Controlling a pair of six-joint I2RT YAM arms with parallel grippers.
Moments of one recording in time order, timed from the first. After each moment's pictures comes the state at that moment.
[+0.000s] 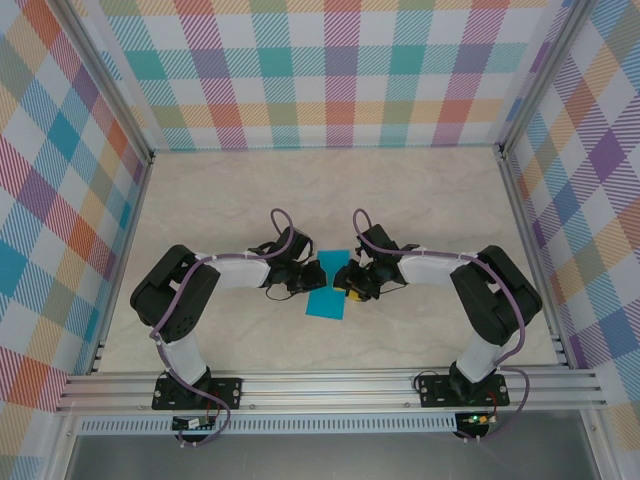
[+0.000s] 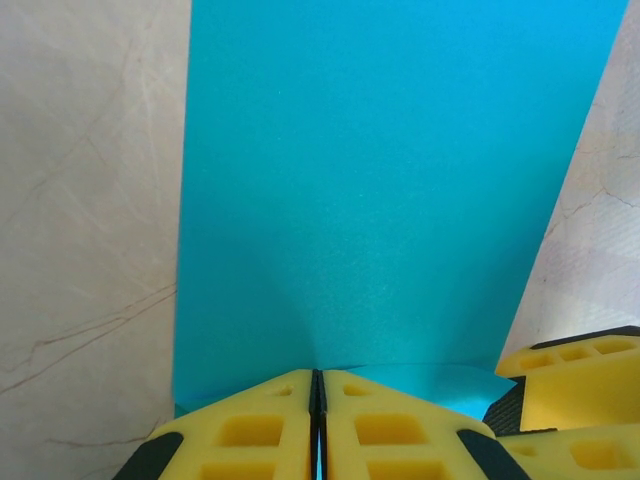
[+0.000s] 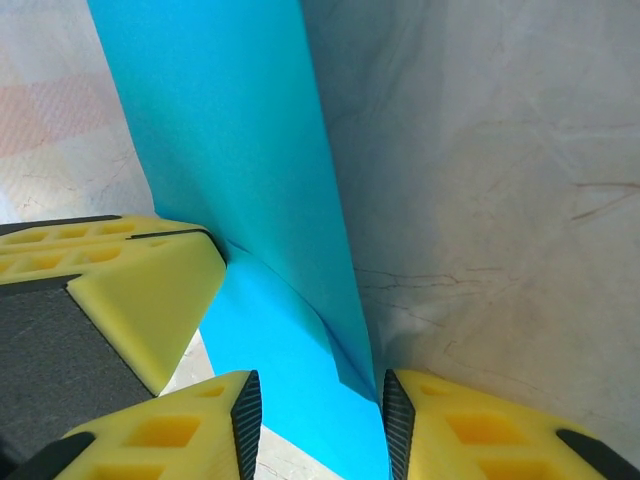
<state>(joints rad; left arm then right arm) -0.65 1.78 0.88 -0.11 0.36 -0.79 0.63 1.70 0.84 -0.24 -0.51 0.96</state>
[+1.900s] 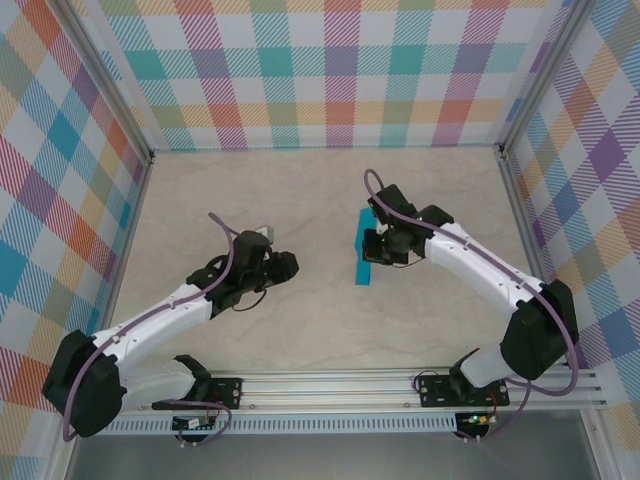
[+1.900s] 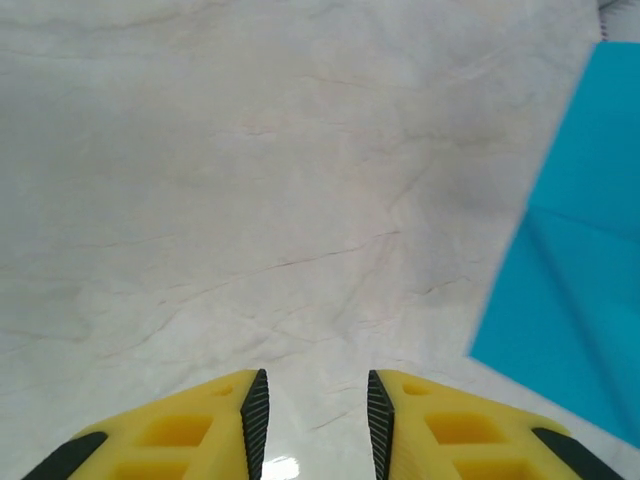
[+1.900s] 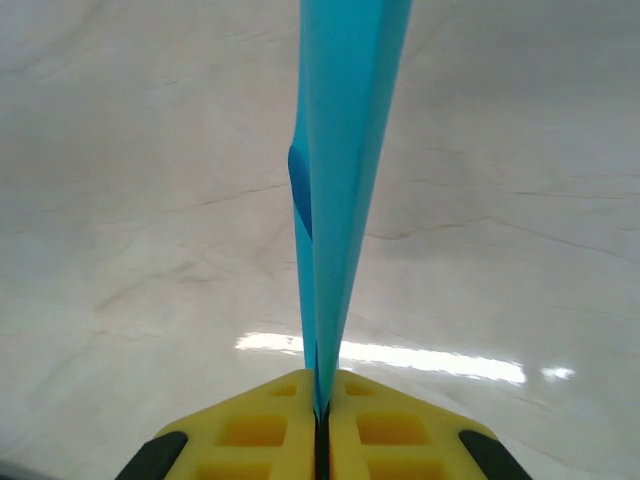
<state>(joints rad) -0.63 1.11 0.68 -0.28 0.02 -0.83 0.65 1.47 1.29 -0.99 -0.02 0.66</state>
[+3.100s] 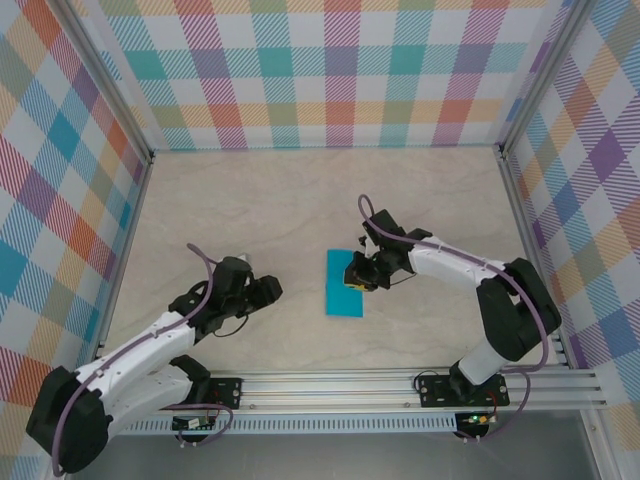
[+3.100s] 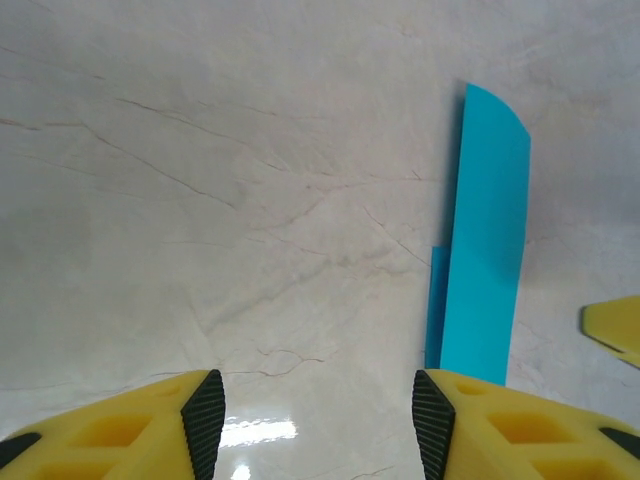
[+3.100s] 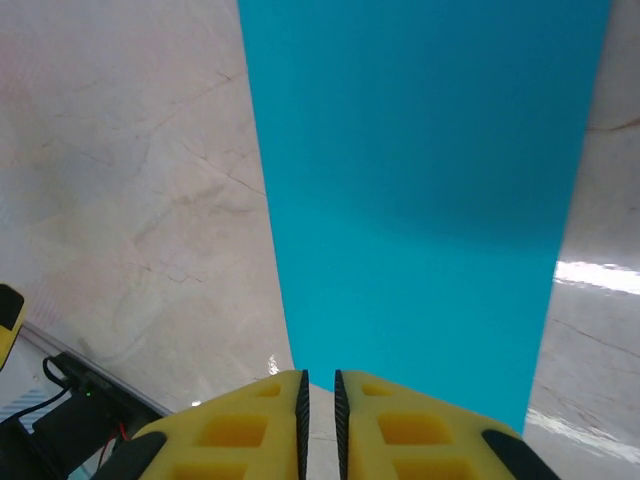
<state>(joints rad) -0.57 0.96 0.47 -0.32 0.10 -0.91 0.61 1.60 0.95 -0.53 -0.51 0.78</state>
